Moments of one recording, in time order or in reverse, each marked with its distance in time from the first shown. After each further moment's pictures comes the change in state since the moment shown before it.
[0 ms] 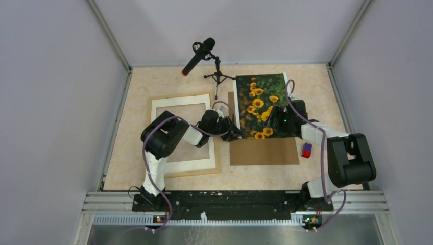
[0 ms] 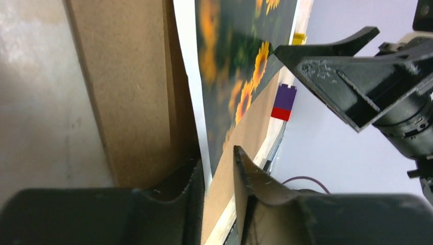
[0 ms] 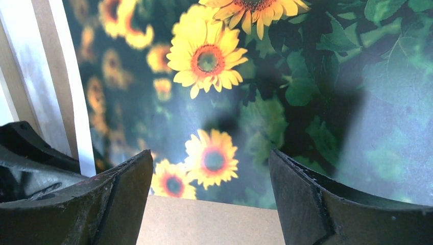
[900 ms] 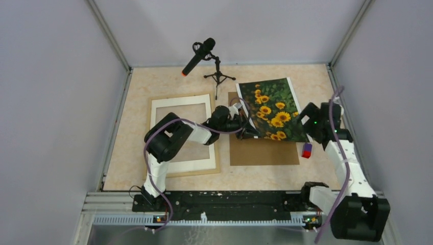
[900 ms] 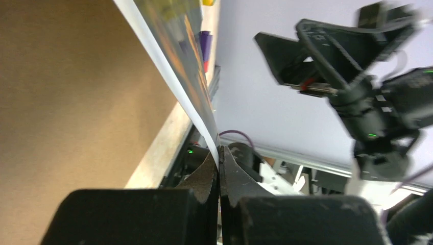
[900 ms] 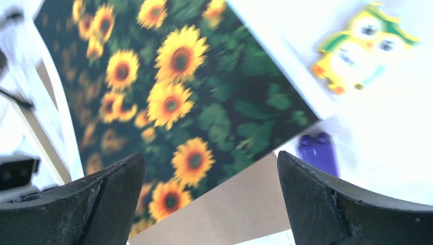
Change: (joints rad) left arm -0.108 0.018 0.158 0.058 0.176 -0.222; right arm -0.162 -0.467 0.065 -0.506 0.206 0.112
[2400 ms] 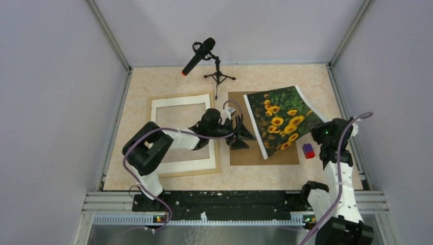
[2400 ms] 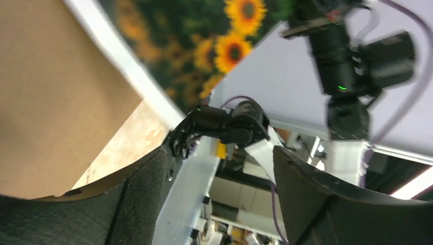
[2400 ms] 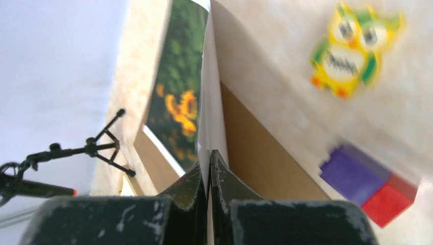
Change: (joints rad) left arm 0.010 -0.232 -0.190 -0.055 0.080 0.023; right arm -0.265 -0.277 -0.352 0.294 -0.099 0.465
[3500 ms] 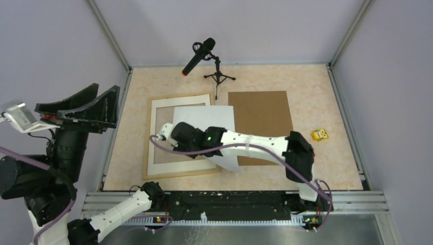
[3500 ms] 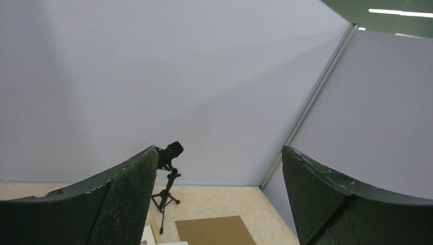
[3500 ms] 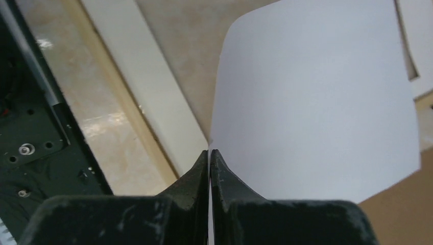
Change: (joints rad) left arm 0.001 -1.190 0.804 -1.149 -1.168 1.186; right arm 1.508 1.153 1.313 -0.399 0.274 -1.123
